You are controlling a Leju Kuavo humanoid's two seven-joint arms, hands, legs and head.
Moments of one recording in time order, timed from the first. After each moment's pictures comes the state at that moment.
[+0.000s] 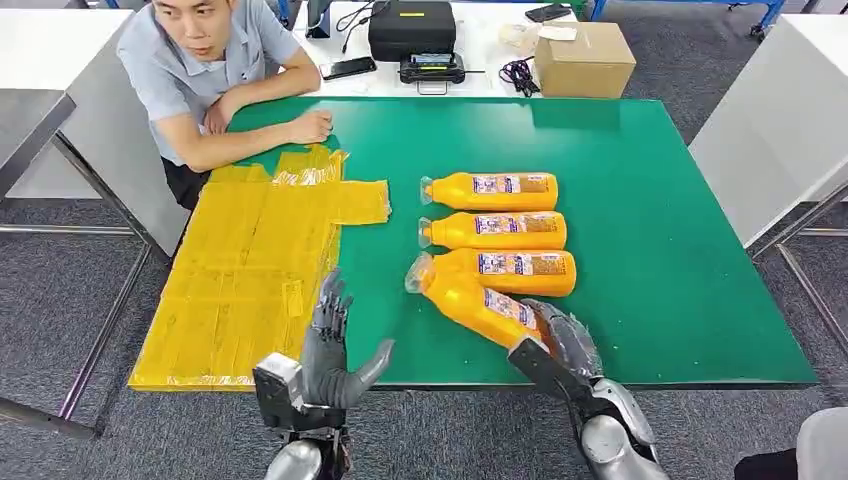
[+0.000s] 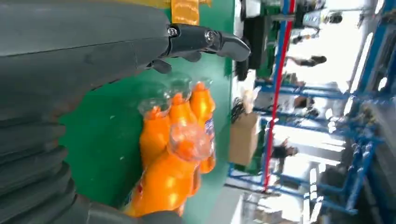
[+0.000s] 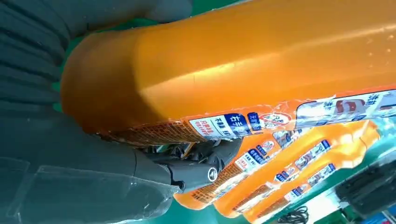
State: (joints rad) left arm -0.03 -0.25 -0.51 -1.25 0.19 0.47 -0.59; right arm -0.05 -0.12 0.22 -1.25 0.54 -0.08 -0.35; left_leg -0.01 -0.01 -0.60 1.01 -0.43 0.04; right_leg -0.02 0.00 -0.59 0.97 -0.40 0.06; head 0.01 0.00
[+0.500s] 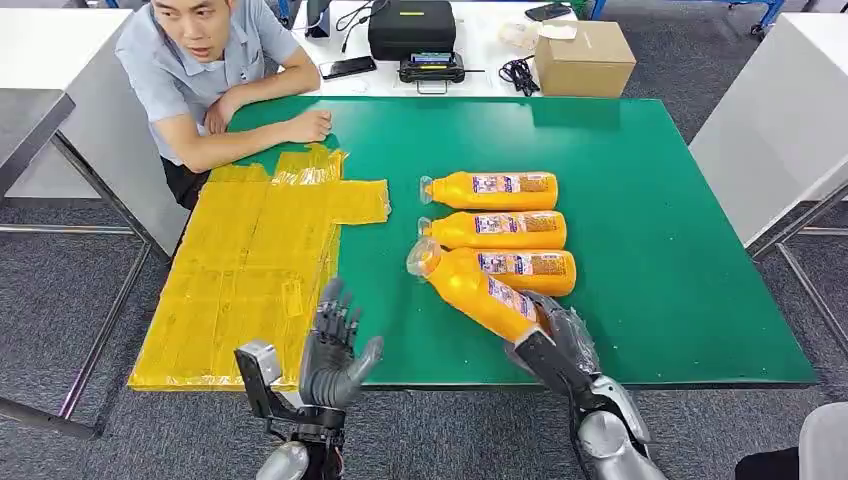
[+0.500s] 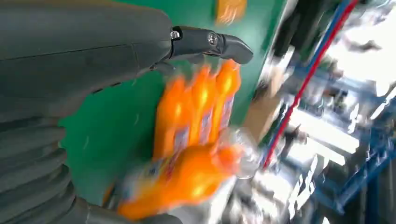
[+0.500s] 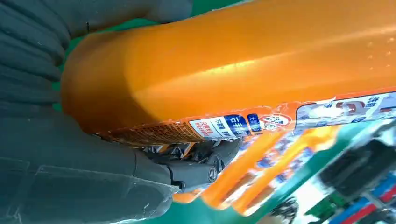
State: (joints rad) left arm -0.02 -0.25 -0.49 -1.26 0.45 0.24 -0.47; right arm -0.06 -0.08 0.20 -1.28 0.45 -0.05 -0.40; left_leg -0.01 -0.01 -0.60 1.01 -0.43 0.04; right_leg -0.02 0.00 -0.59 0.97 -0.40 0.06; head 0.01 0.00
